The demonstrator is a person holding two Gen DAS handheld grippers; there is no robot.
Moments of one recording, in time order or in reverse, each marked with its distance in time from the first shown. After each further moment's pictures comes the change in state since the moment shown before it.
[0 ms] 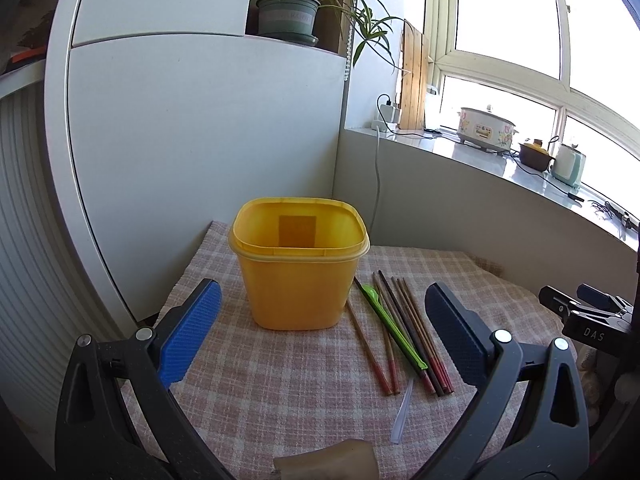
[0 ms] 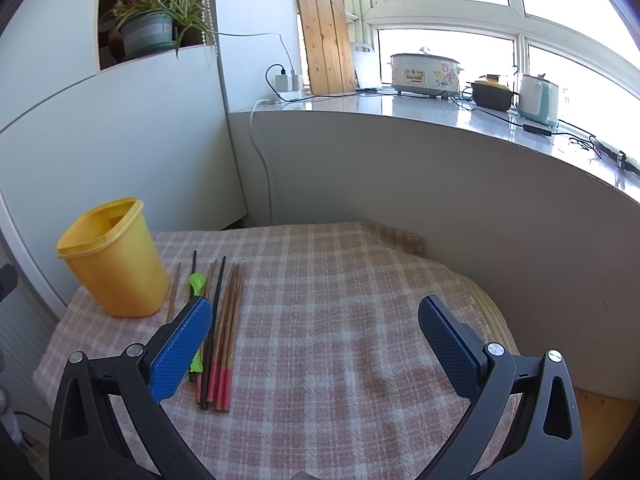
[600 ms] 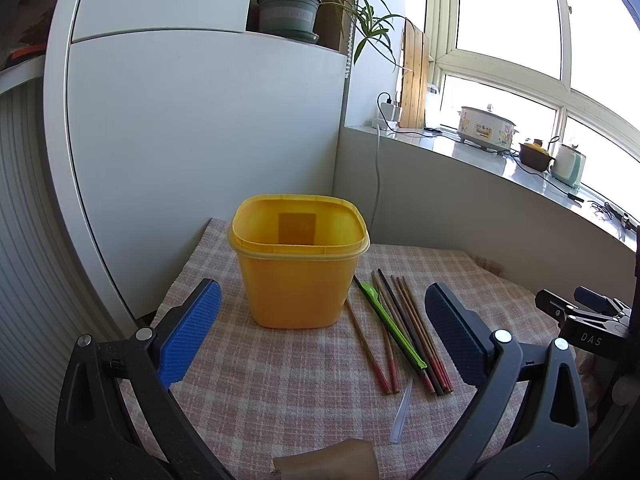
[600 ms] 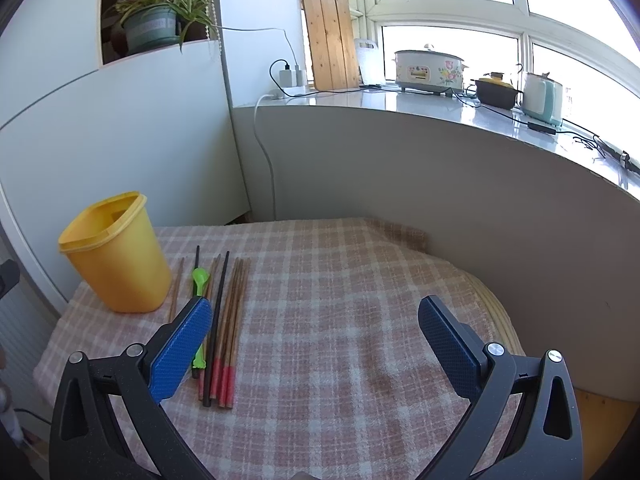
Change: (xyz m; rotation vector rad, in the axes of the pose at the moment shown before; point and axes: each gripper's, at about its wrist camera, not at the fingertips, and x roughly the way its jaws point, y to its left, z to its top) left arm 0.000 -0.001 0.000 0.002 0.002 0.001; right arm 0.003 0.005 -0.004 -0.010 0.011 0.004
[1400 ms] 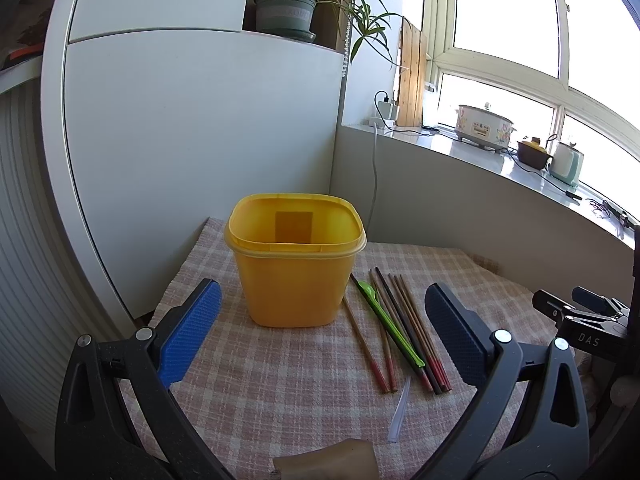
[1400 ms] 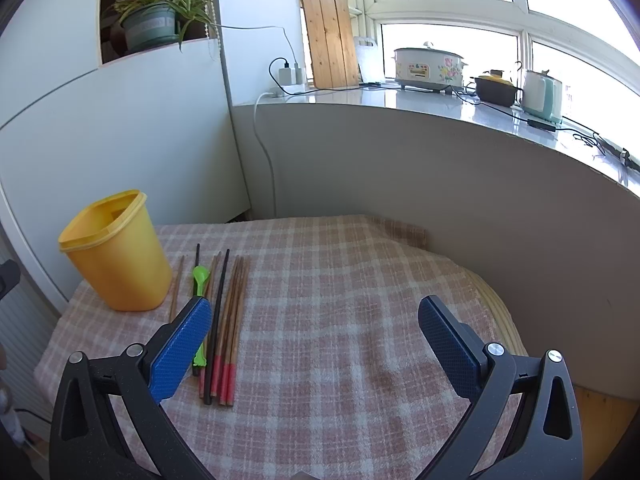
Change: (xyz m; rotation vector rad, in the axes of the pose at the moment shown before) left arm 0.000 -0.004 -0.004 0.003 0.006 -0.006; right arm 0.000 0.000 -0.003 0.003 0.006 0.001
